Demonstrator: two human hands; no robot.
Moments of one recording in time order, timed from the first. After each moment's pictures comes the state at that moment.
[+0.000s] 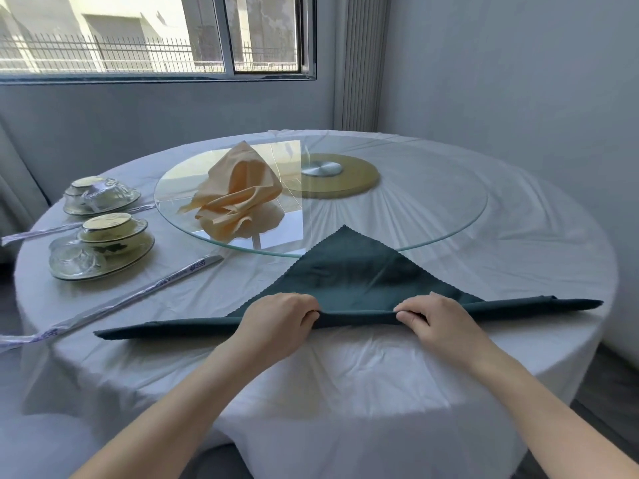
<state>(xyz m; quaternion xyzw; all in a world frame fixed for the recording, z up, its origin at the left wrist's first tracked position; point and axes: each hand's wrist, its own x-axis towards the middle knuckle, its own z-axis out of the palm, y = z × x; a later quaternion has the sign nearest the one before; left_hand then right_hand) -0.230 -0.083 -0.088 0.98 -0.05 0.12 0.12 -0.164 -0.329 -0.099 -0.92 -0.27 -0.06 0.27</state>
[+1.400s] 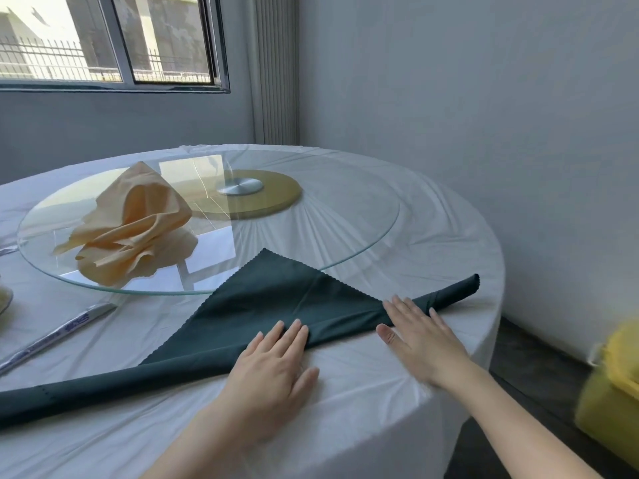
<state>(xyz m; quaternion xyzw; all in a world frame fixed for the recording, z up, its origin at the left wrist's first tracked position) -0.199 -0.150 -0.126 0.98 -0.17 0.02 0.06 -0.149 -0.407 -0.120 -0.99 -0.09 0.04 0.08</state>
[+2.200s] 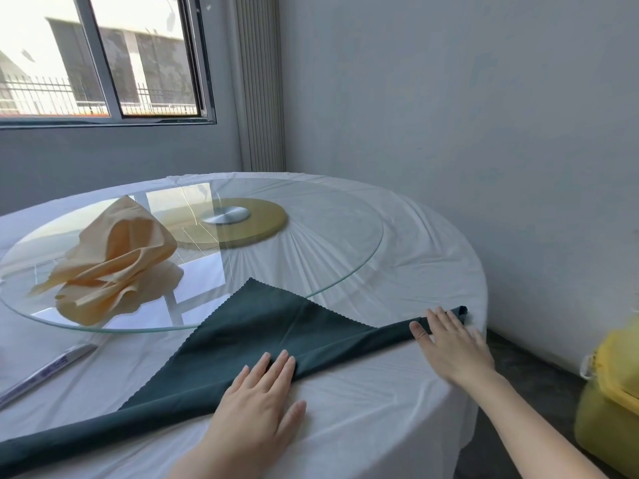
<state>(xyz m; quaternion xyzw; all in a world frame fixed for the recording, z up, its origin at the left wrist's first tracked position) -0.196 -0.147 -0.128 0.99 -0.15 0.02 0.03 -0.120 -0.464 -0.124 -0.99 0.09 0.00 0.07</state>
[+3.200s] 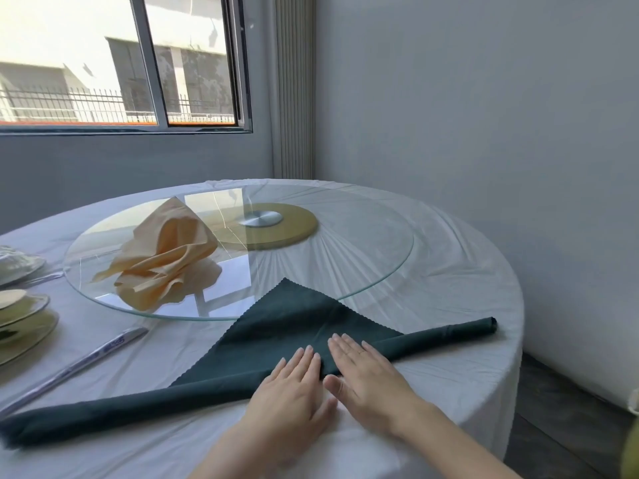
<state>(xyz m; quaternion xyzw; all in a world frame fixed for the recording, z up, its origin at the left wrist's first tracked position) -0.200 -0.151 -0.120 0.99 -0.16 0.02 0.04 -0.160 -0.314 -0.118 -0.96 -0.28 0.01 0.08</state>
